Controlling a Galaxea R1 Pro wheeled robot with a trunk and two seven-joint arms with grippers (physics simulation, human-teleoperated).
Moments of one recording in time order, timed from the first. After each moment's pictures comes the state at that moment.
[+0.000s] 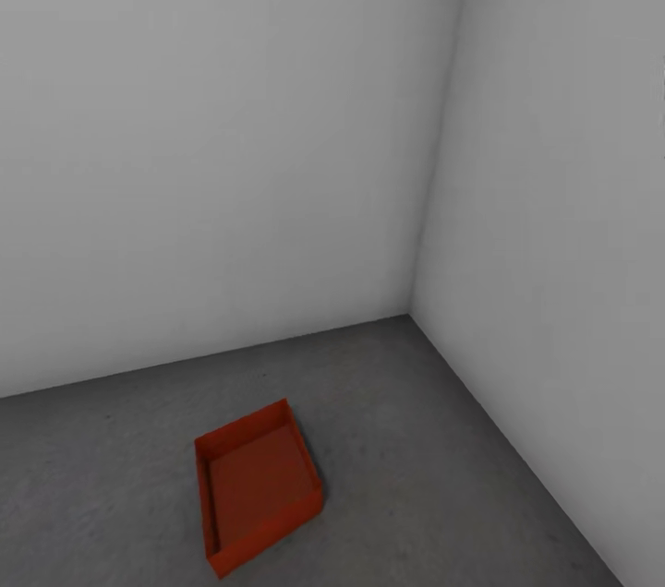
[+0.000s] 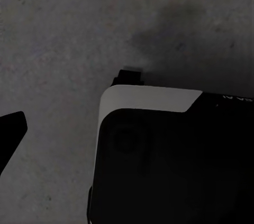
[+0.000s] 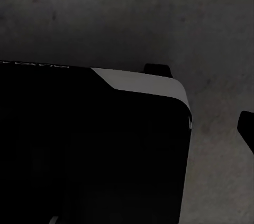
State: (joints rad) left arm -0.28 -0.03 -0.02 0.00 0.14 -0.01 0.12; right arm -0.24 0.16 0.64 0.02 -0.54 -0.06 -0.18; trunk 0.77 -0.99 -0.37
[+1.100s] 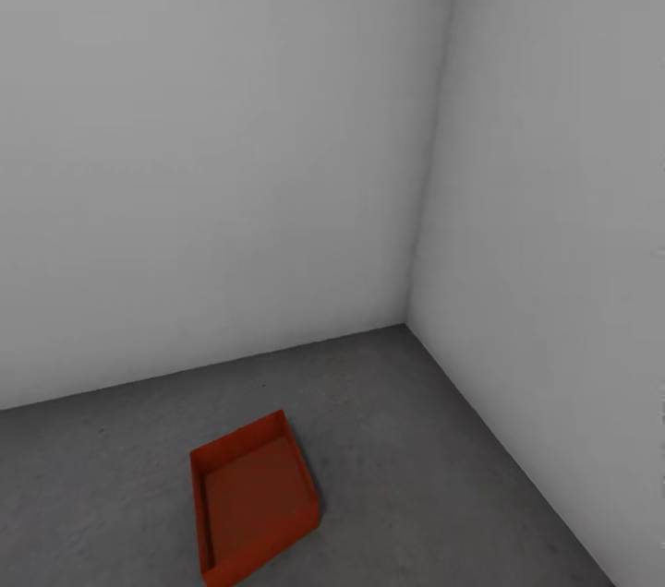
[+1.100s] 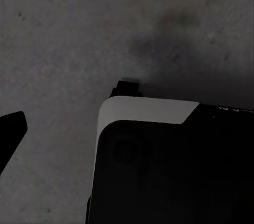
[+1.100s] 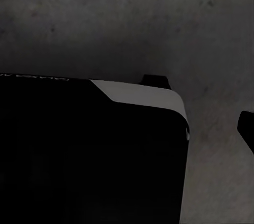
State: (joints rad) left arm -0.28 -0.03 -0.02 0.00 0.14 -0.01 0.12; right arm -0.24 0.16 0.64 0.02 -0.54 -0.06 -0.18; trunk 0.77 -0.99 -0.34
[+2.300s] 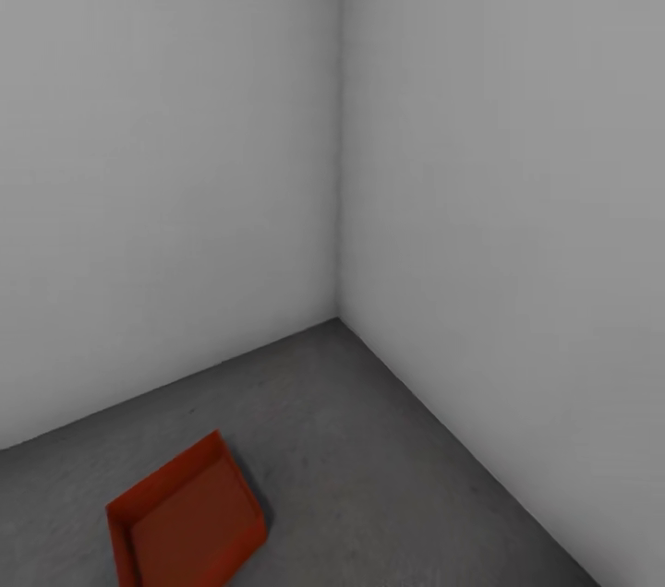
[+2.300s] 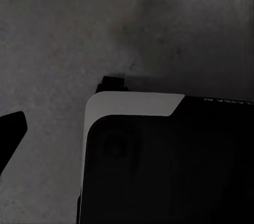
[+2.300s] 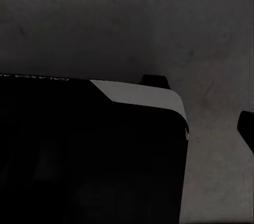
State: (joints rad) left arm -0.27 0.02 -0.02 0.00 0.14 -0.01 -0.03; right arm -0.24 0.16 0.64 0.02 -0.54 -0.06 -0.18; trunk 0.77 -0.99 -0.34
